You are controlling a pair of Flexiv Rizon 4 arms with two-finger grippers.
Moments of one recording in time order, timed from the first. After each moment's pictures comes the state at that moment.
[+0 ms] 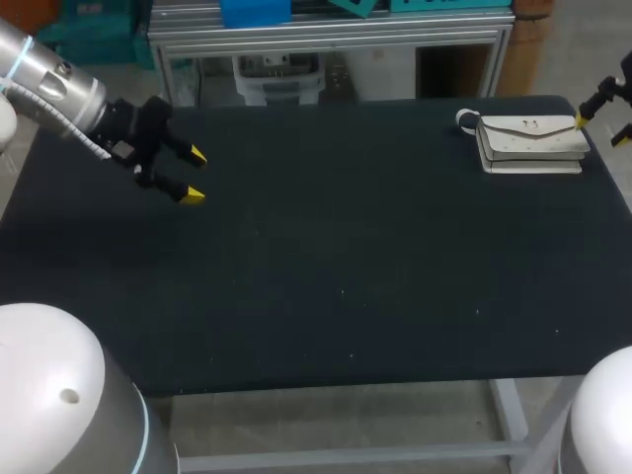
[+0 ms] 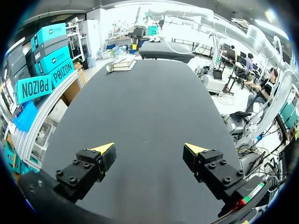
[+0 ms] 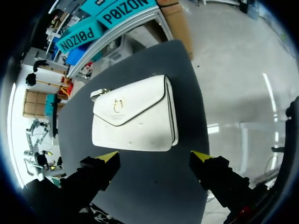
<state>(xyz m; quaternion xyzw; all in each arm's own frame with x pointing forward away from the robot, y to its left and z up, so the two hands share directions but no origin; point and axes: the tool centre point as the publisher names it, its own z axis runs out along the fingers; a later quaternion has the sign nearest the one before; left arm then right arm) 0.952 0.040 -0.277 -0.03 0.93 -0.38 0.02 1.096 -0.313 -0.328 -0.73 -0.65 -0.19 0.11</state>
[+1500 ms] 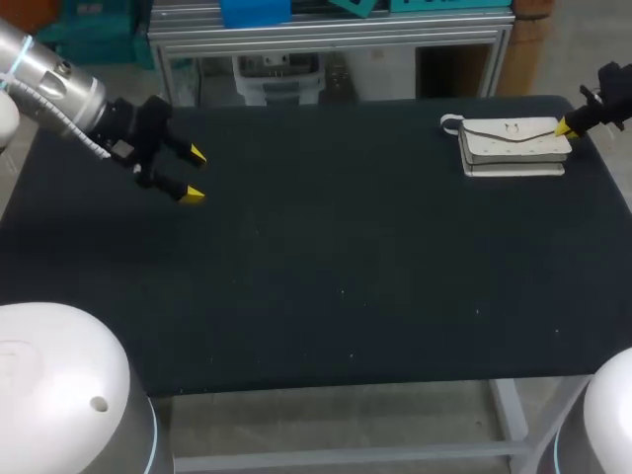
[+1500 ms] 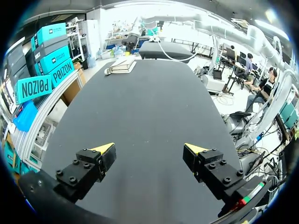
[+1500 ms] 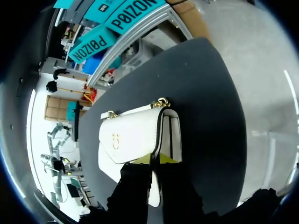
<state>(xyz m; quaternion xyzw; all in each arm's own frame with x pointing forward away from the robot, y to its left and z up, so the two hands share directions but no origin) 0.953 0.041 -0.276 -0.03 0.93 -0.38 0.02 1.154 -0.267 -0.368 -0.70 -0.63 -0.30 0.18</state>
